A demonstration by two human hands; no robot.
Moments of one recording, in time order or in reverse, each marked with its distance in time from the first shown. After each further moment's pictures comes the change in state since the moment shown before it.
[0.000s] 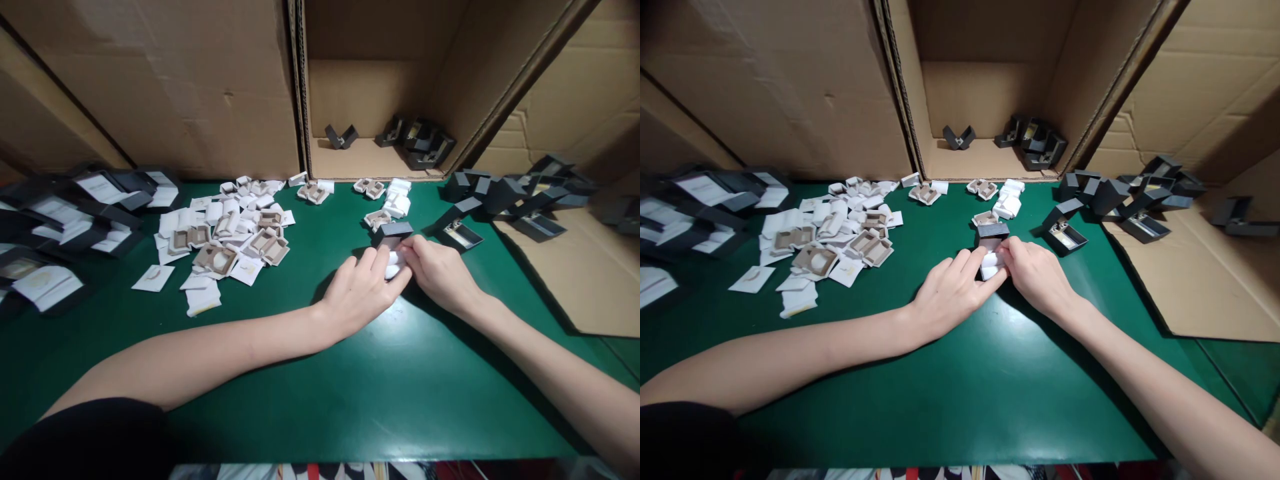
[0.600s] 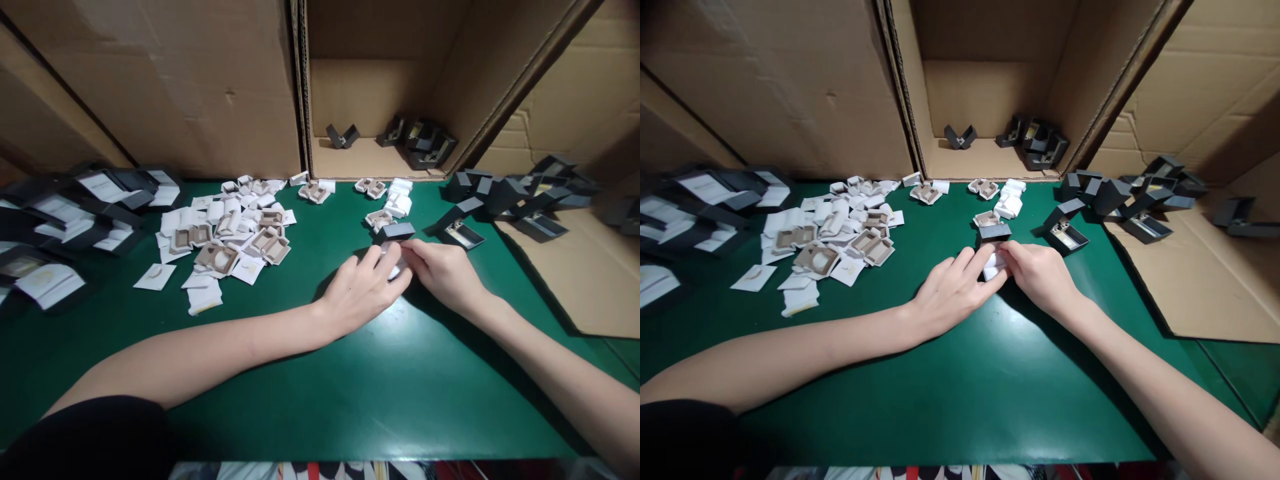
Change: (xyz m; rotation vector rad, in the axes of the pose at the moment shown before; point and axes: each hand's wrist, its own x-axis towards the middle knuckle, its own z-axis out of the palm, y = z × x) left_hand 0.000 -0.004 0.000 -0.030 0.029 0.048; right_hand -0.002 0.002 -0.002 0.105 0.047 -0.066
